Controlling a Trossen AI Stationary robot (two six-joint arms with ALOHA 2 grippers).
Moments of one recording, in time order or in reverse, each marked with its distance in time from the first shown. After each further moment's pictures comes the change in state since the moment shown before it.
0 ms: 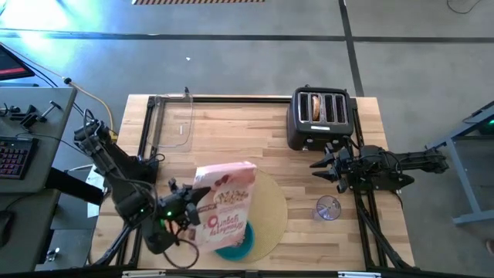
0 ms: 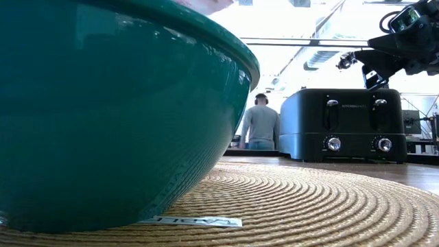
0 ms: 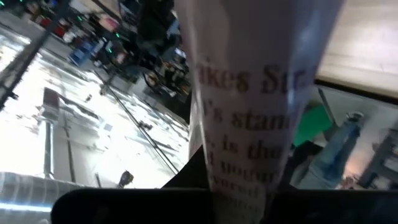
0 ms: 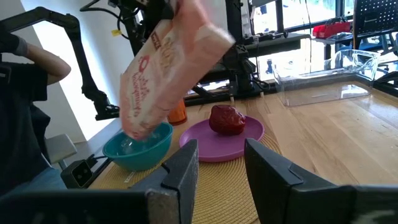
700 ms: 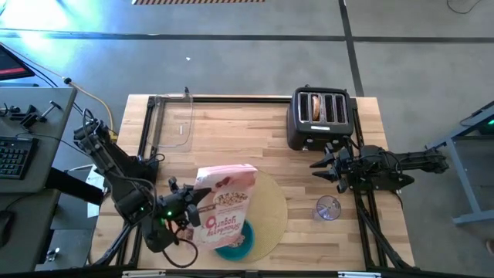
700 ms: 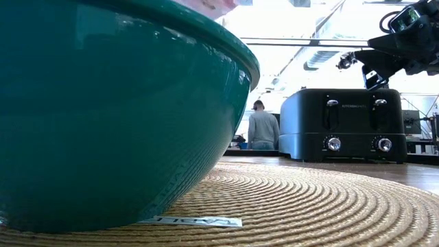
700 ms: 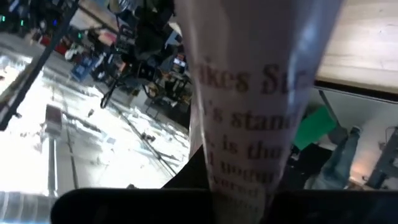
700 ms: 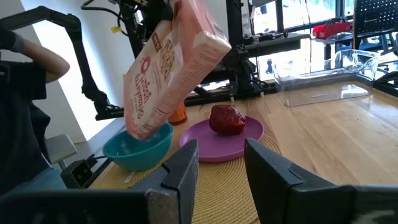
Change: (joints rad) left arm 0.025 -0.013 0.007 0.014 0.057 0.095; right arm 0.000 0.000 0.000 0.000 0.000 0.000
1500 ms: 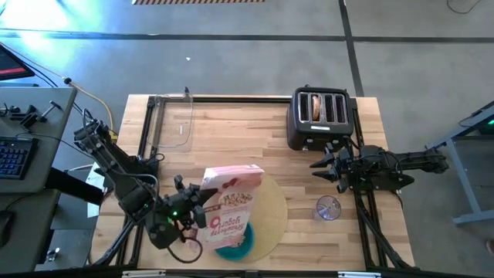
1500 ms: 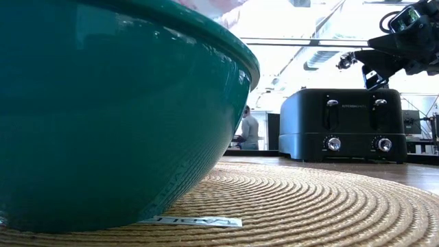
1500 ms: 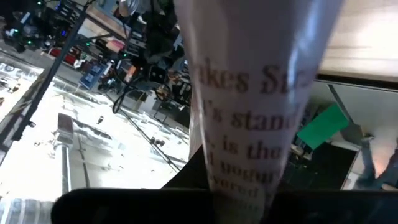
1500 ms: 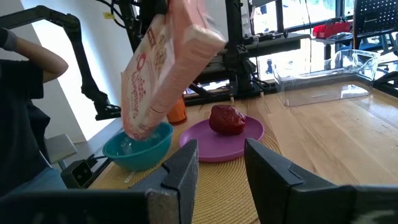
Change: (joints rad) left arm 0.048 0.013 0.032 0.124 0.041 0.195; right arm 0.000 0.000 0.000 0.000 0.000 0.000
